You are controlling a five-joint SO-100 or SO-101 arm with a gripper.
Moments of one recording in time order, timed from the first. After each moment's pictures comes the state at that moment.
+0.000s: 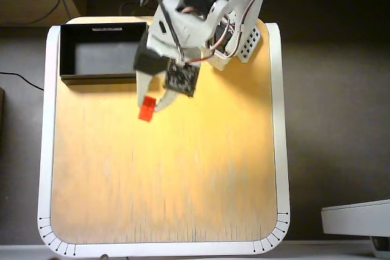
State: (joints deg) arm 40.5 130.1 80.9 90.1 204.5
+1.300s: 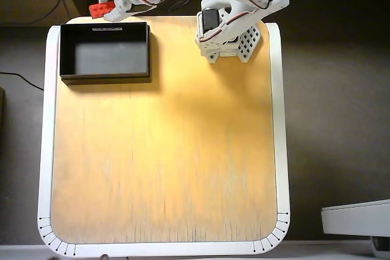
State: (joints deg) arm 89.7 124.1 80.9 95.1 195.9
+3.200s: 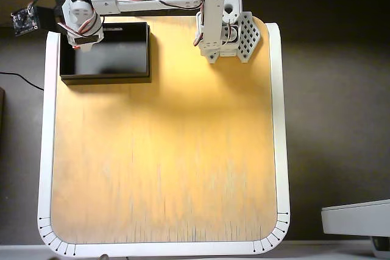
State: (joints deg) arm 86.8 85.2 81.1 79.5 191.0
